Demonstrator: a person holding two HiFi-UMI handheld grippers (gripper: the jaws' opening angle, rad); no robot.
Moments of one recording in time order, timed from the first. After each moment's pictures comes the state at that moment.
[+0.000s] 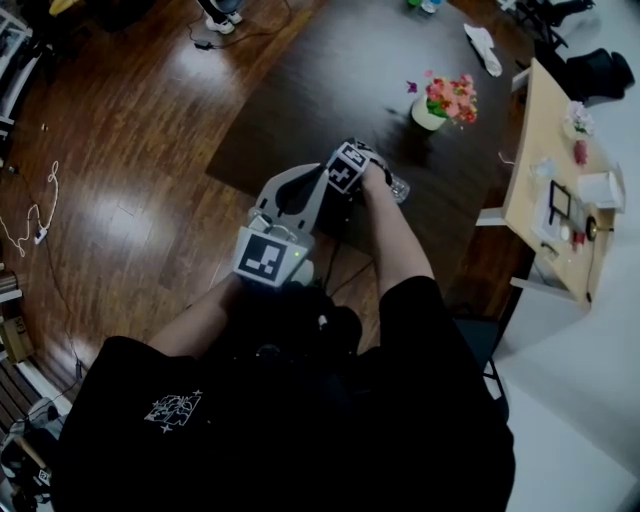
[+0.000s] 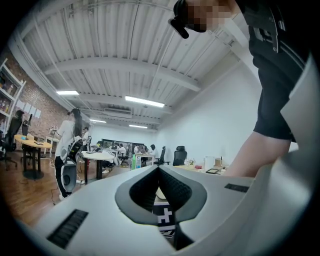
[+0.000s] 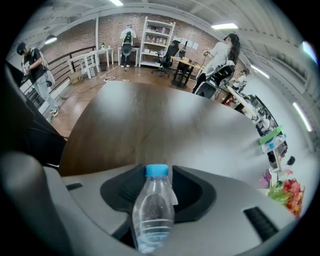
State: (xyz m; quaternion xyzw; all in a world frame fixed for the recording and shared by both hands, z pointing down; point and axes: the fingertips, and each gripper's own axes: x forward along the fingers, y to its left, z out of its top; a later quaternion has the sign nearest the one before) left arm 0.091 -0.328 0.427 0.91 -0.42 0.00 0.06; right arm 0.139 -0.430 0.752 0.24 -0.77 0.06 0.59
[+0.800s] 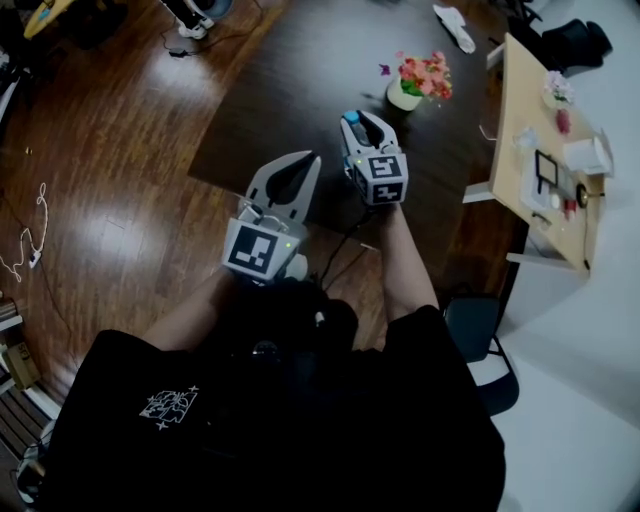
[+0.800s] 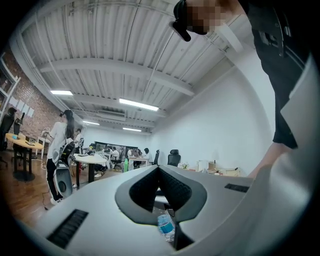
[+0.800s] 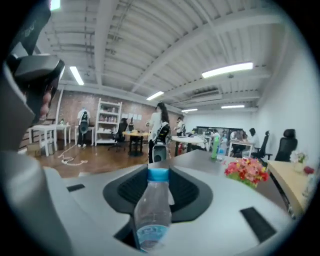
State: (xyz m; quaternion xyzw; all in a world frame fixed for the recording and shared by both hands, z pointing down) left arm 0.112 -0.316 0.406 0.92 -0.38 -0.02 0.04; right arm 0.203 -0.439 0.543 0.53 -0.83 0.06 0.15
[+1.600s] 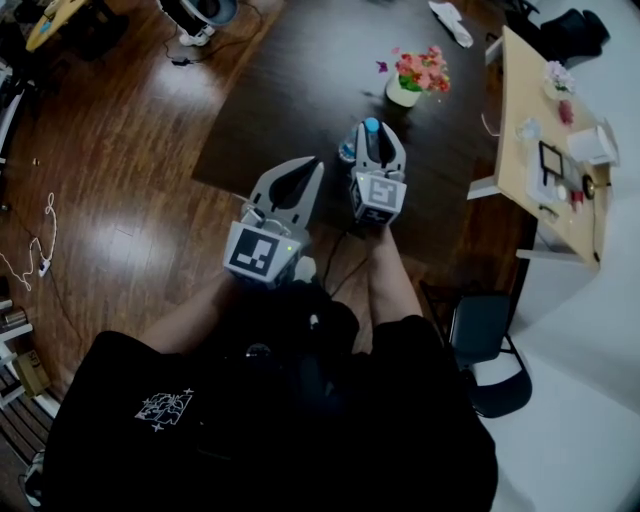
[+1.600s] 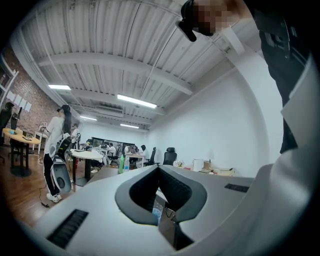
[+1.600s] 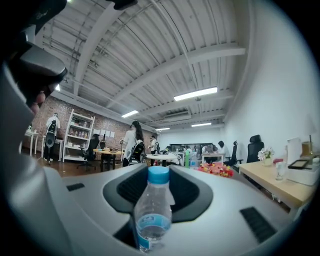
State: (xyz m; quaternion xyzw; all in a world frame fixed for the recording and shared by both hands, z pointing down) left arm 0.123 -0.301 0.412 0.93 -0.37 -0.01 0.06; right arm 0.251 -0.405 0.536 0.67 -0.74 0.01 0.04
